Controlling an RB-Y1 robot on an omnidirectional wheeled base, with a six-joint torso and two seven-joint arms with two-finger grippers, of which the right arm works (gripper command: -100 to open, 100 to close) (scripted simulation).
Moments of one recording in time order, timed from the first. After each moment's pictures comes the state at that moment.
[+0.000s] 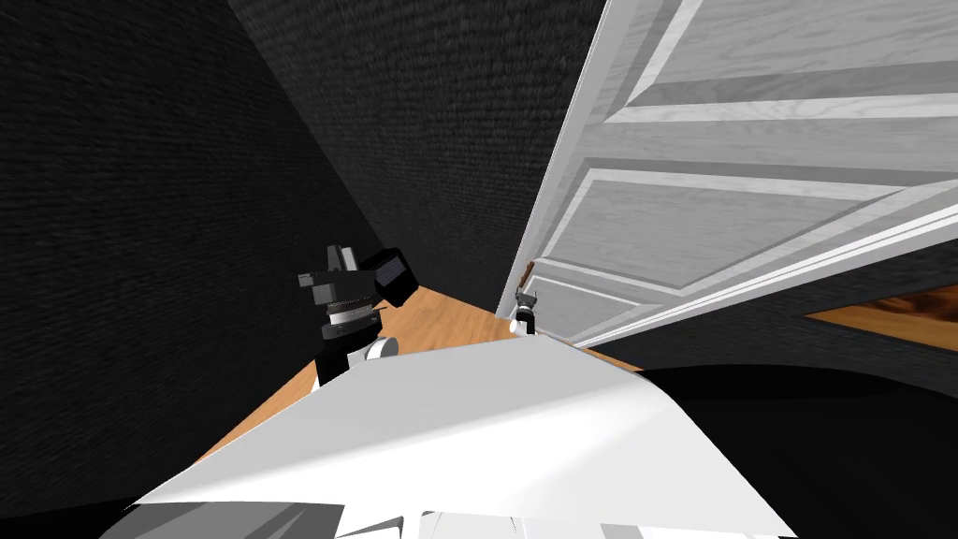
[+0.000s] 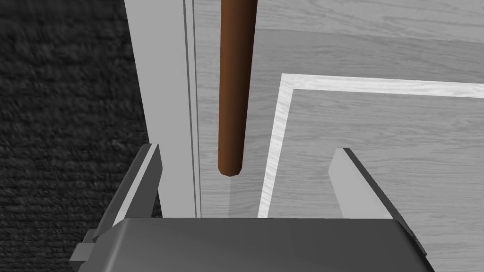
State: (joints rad) arm -0.13 -0.10 -0.13 -0.65 -0.54 -0.83 -1.27
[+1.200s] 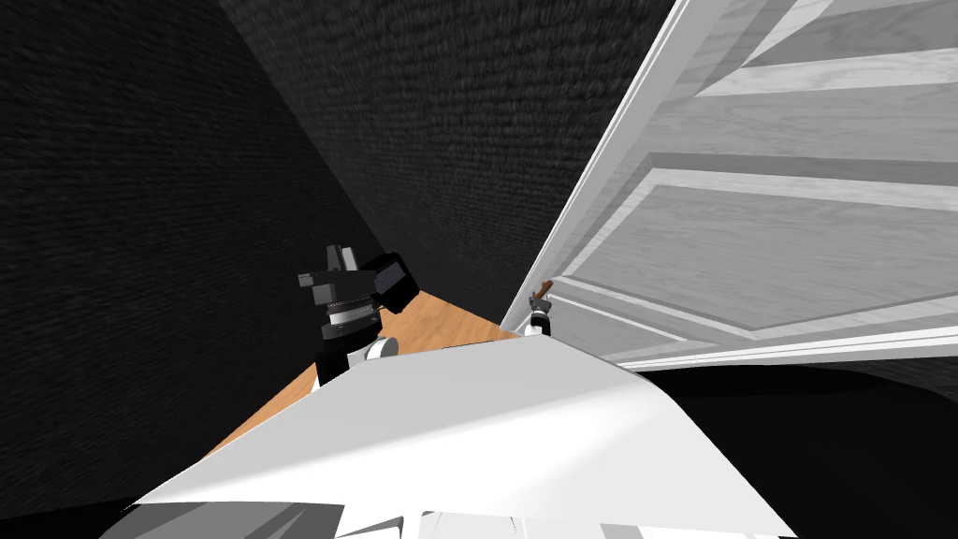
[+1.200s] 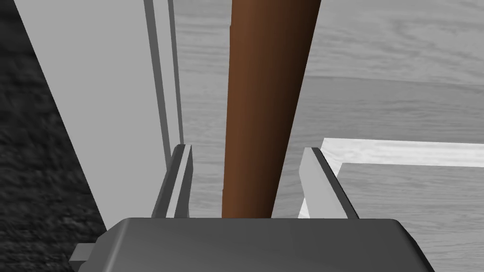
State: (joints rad) arm -0.10 -0.24 -0.12 -0.56 -0.54 -0.86 -1.44
